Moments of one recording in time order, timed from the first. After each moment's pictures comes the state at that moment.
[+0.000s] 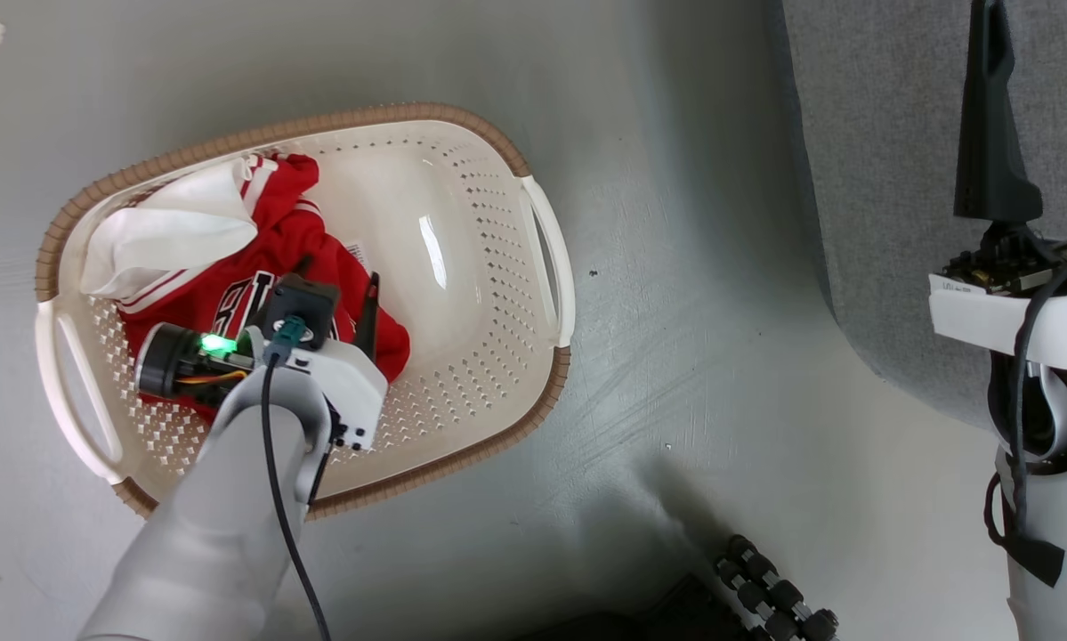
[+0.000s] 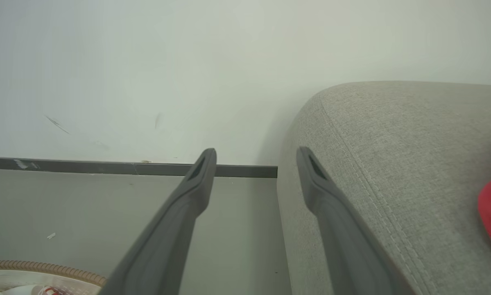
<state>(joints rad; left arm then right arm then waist) -0.77 0.04 -0.53 0.89 -0.30 0.12 -0.21 -0.46 -0.04 -0.07 -0.25 0.08 0.13 -0.25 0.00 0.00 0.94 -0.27</state>
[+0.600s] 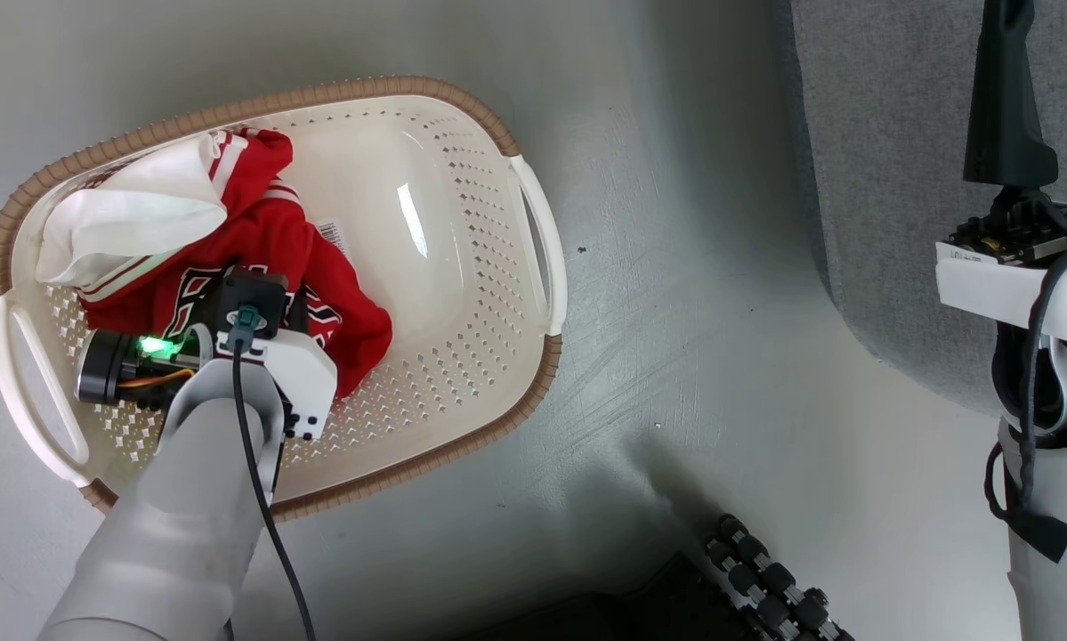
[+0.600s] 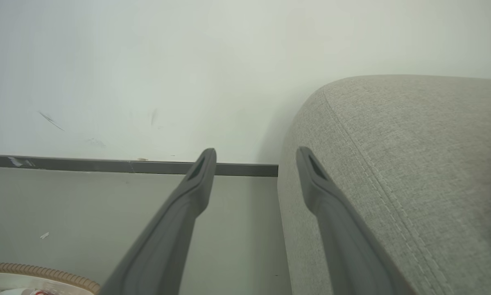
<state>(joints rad) -0.82 0.07 -0.50 1.02 -0.27 0.22 -0.21 -0.52 -0.04 -0.06 -0.25 0.10 0.13 -0.26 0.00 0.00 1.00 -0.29</state>
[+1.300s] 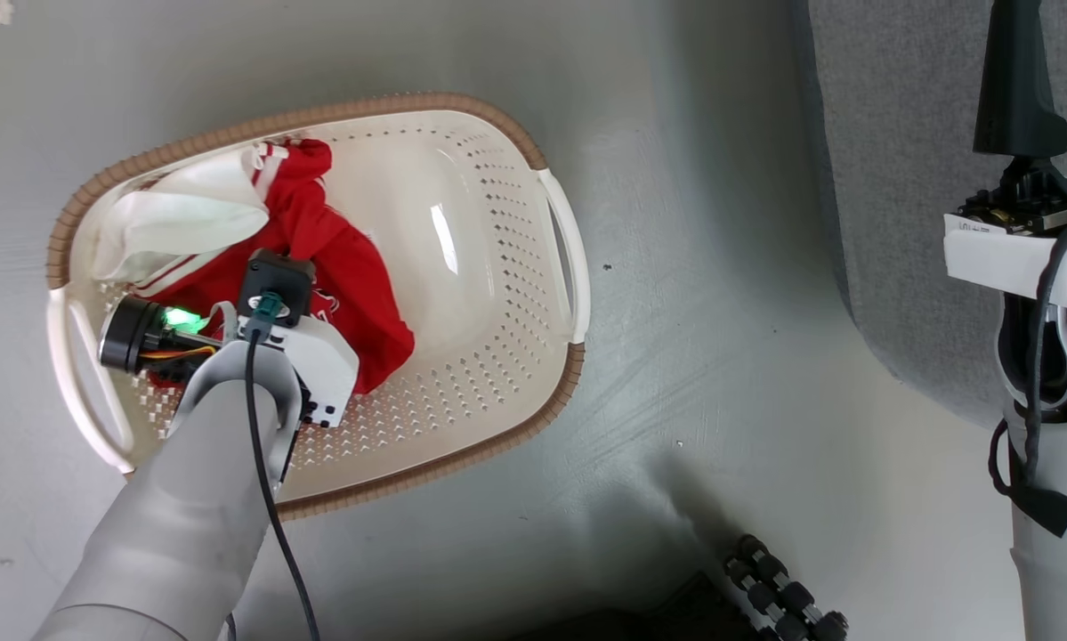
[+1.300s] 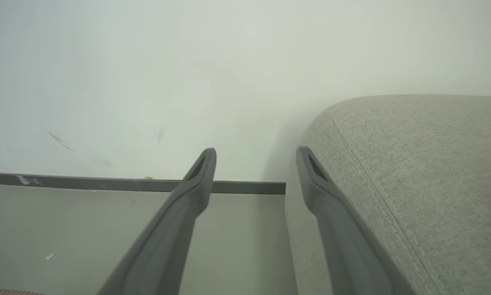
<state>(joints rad) -0.85 0.06 -0.54 1.00 -0.26 0.15 -0.24 -0.56 -0.04 -0.07 -0.21 0.10 0.13 -0.26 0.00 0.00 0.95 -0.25</state>
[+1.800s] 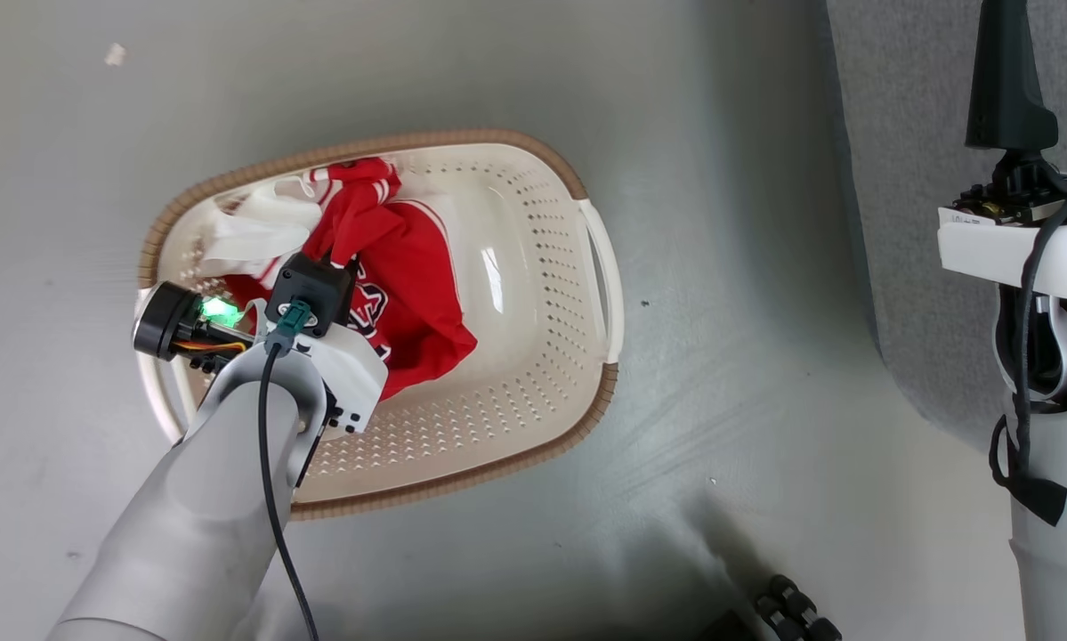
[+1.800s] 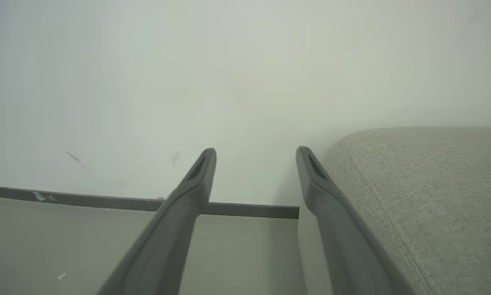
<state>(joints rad) -0.82 0.07 -0.57 0.88 -0.25 0.09 -0.25 -0.58 -0.04 -0.07 -0.18 0.06 0.13 -0.26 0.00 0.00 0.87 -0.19</state>
